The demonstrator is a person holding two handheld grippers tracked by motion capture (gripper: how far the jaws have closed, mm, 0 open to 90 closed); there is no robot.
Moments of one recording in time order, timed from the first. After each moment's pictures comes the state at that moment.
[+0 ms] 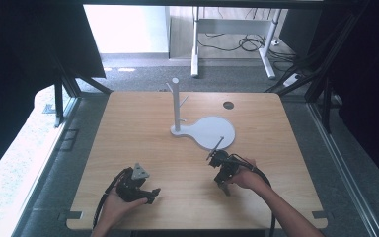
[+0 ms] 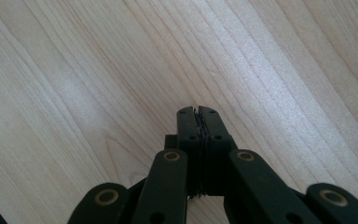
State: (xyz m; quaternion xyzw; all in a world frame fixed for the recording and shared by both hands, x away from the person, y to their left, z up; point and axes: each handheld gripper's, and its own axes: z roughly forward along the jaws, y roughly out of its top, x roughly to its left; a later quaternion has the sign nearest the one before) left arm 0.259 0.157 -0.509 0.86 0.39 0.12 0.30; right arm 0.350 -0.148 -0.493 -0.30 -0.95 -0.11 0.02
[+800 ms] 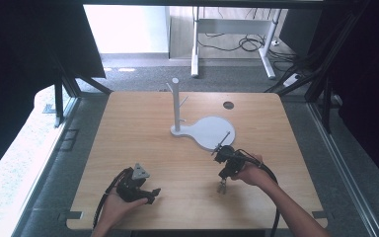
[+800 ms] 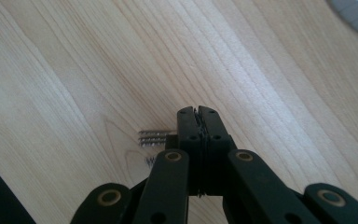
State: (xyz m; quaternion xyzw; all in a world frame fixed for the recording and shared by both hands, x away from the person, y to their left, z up) left arm 0.259 0.157 -0.509 0.86 0.39 0.13 0.30; right arm 0.350 -0.160 -0.467 -0.30 -0.95 -0.12 0.00
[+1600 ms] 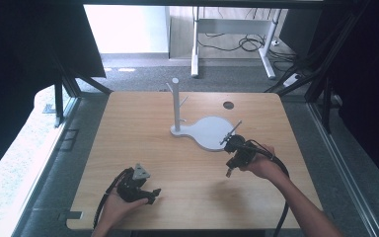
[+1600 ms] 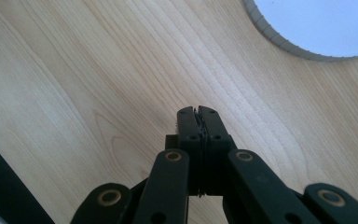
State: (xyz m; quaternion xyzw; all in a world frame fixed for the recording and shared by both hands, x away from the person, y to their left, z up) left arm 0.259 0.155 -0.509 0.86 0.39 0.13 0.30; right arm 0.353 -0.179 -0.421 -0.31 -0.94 -0.13 -0.04
